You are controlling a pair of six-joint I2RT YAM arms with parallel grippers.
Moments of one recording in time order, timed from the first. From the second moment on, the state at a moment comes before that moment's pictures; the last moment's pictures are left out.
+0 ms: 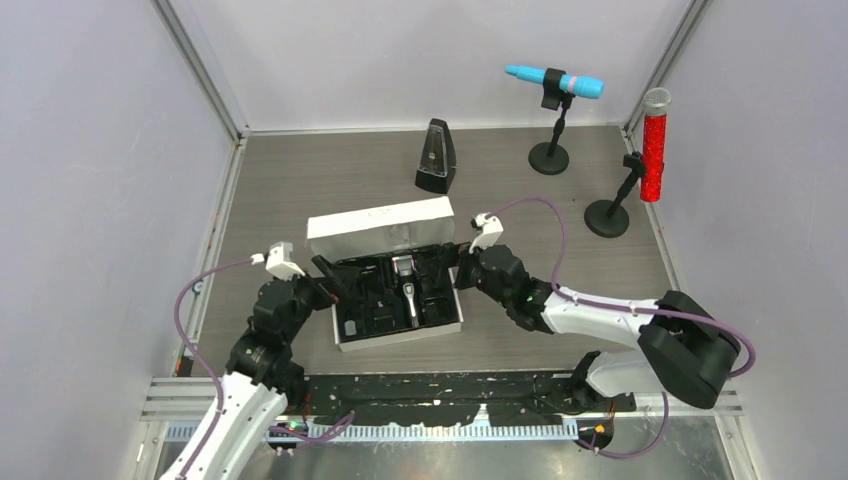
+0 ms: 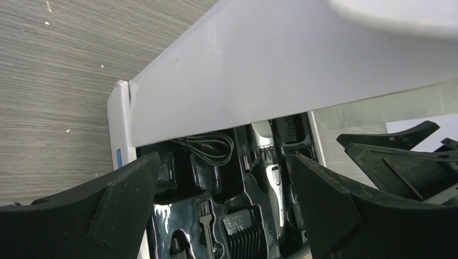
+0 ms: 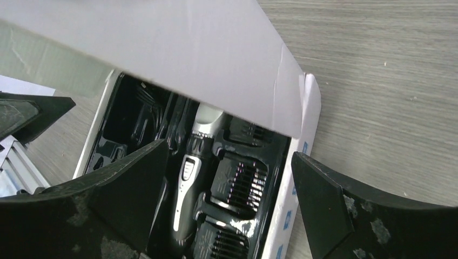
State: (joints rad) left arm -0.34 0.37 0.25 -0.19 -0.03 -0.72; right arm 0.86 1.32 0.54 0.44 0.18 0.59
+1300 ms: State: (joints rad) left arm -0.28 0.37 0.44 -0.65 -0.49 -0.84; right arm 0.48 1.13 0.64 -0.11 0.10 0.52
